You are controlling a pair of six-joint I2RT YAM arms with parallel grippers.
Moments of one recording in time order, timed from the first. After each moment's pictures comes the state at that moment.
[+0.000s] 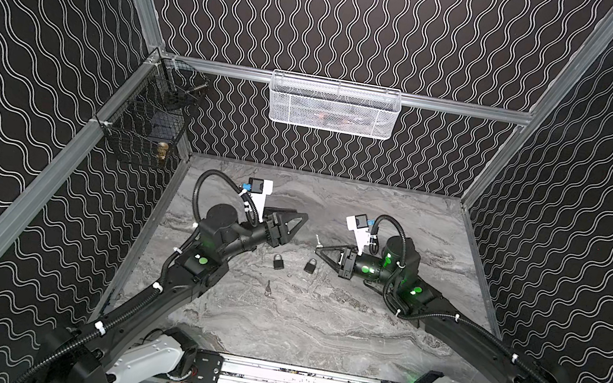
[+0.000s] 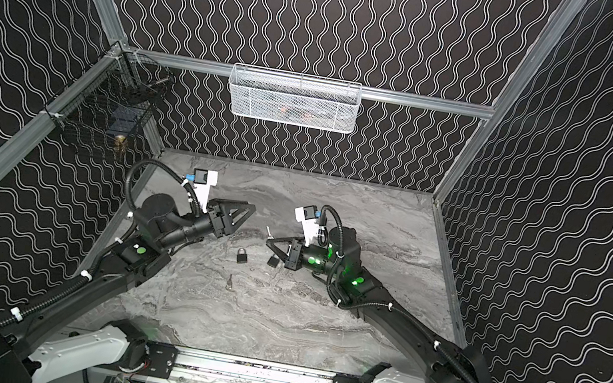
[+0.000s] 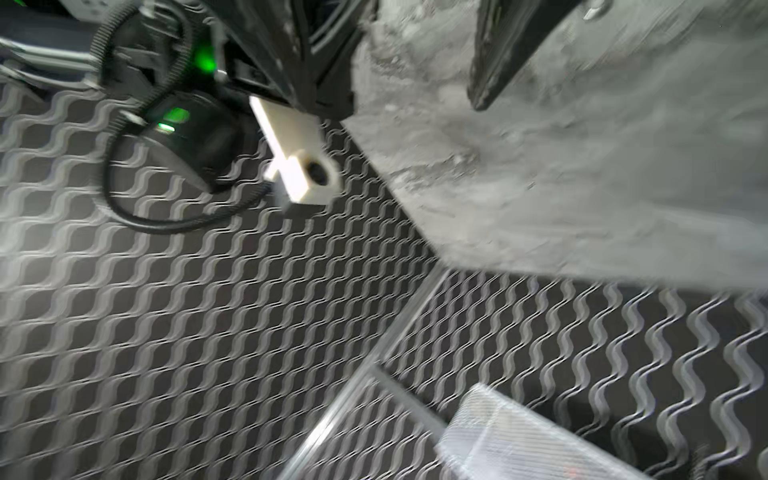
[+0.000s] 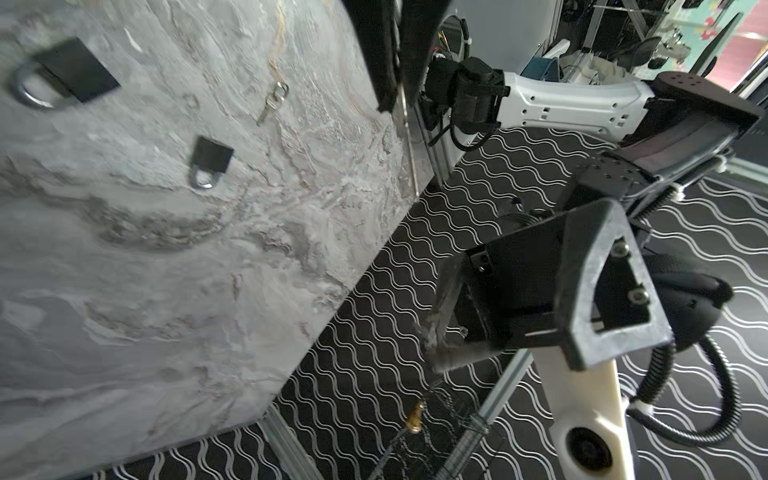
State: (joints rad) left arm -0.47 1.04 0.77 0.21 0.41 -0.67; right arm 0.67 1.21 0.74 0.25 -0.63 0.70
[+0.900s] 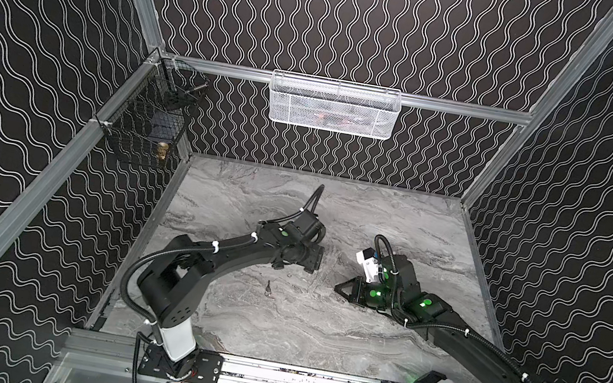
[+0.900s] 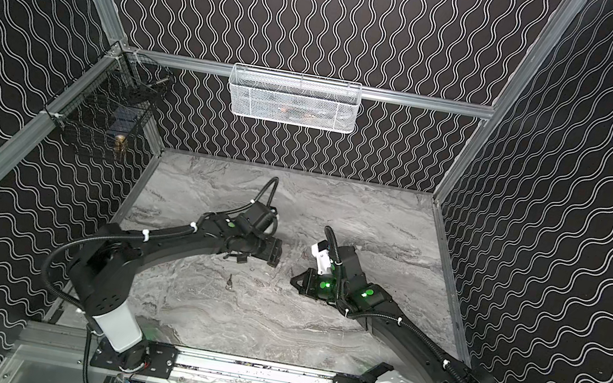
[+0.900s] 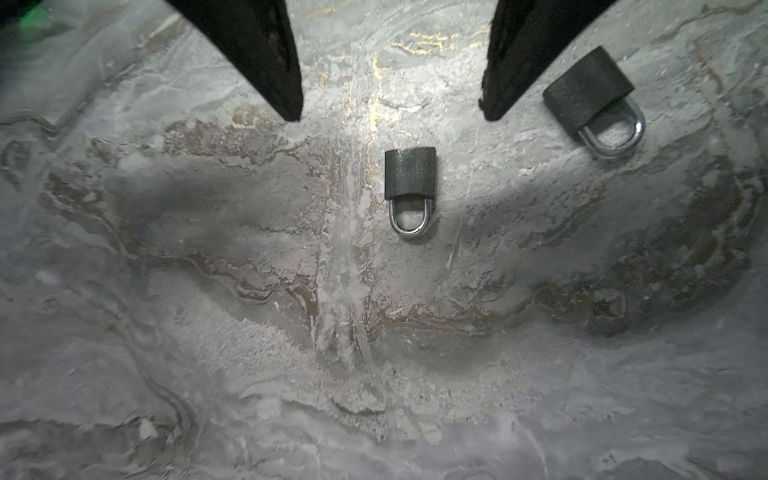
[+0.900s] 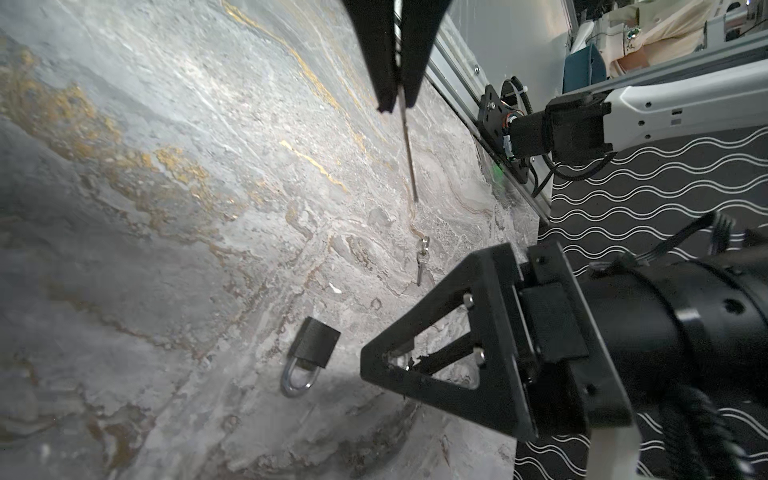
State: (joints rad) left arm -0.73 1.75 1.22 -0.51 -0.02 -0.48; right arm 0.61 1.12 0.63 -0.26 -0.49 0.74
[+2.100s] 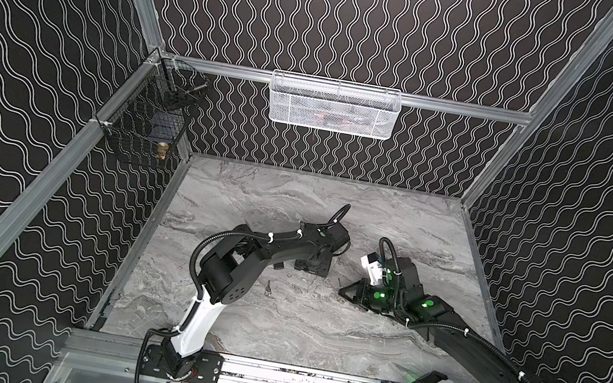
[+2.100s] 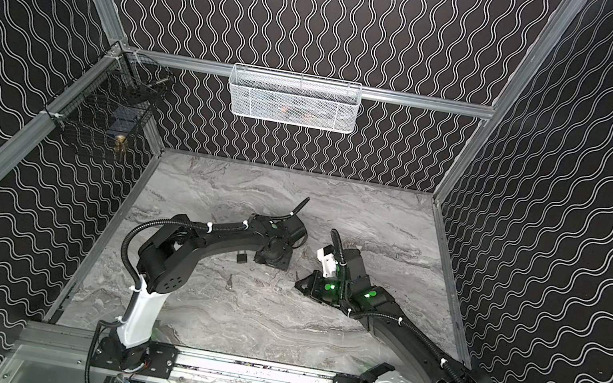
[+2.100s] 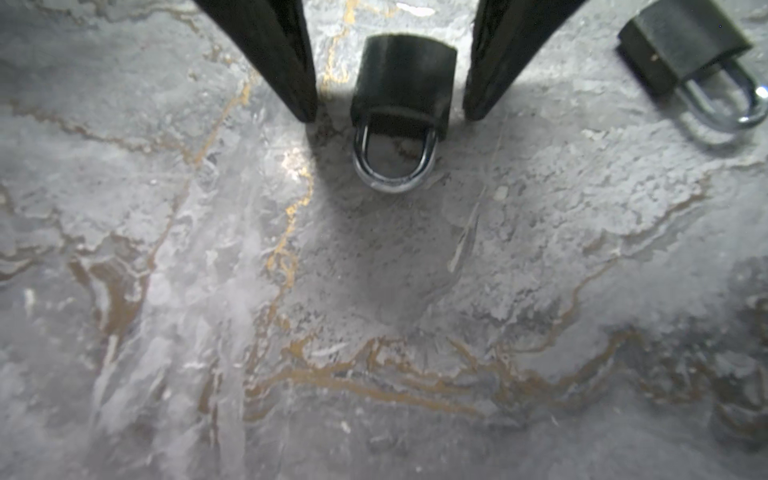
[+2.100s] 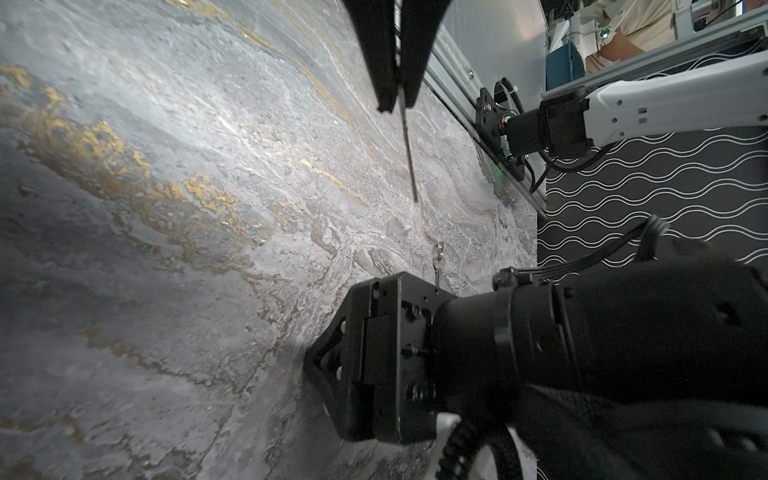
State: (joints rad) left arm -0.81 2.12 1.55 -0.79 -0.17 -0.65; right arm 0.55 1.13 0.60 -0.25 -0.56 0.76
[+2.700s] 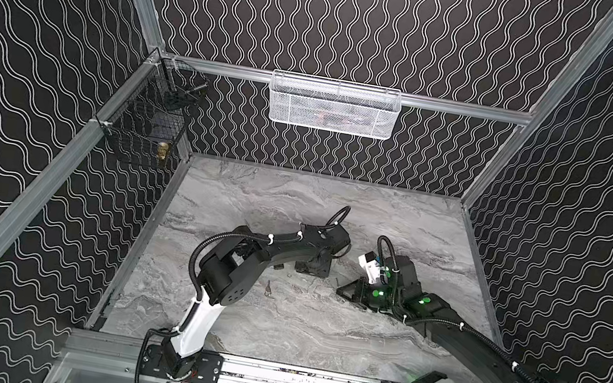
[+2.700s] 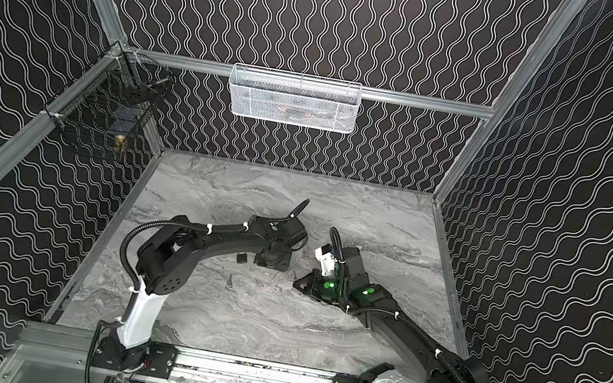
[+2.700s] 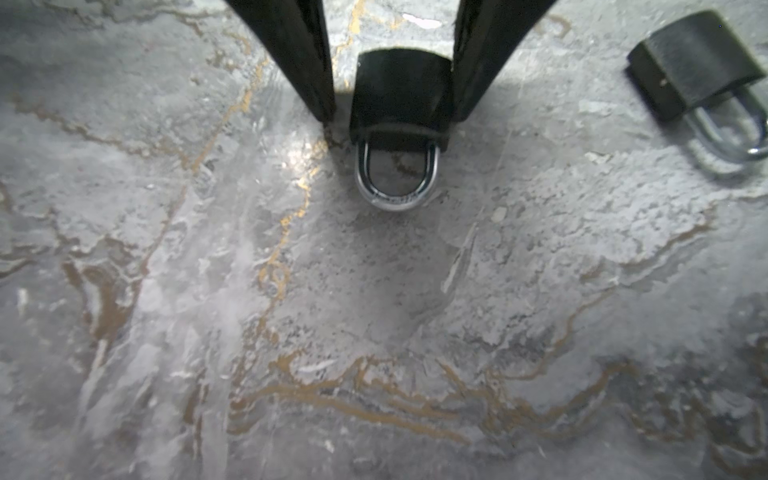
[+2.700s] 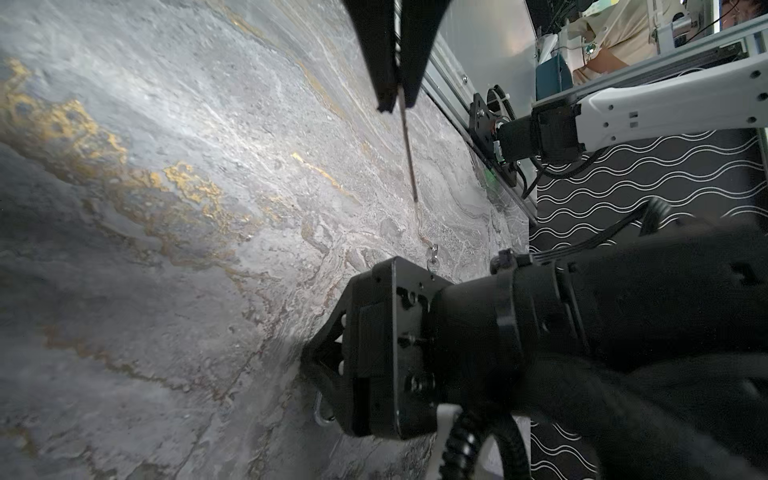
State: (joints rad) left arm -0.82 2.11 1.53 -0.79 -0.18 -0.72; right arm 0.54 1.17 0.60 -0.21 -0.60 0.75
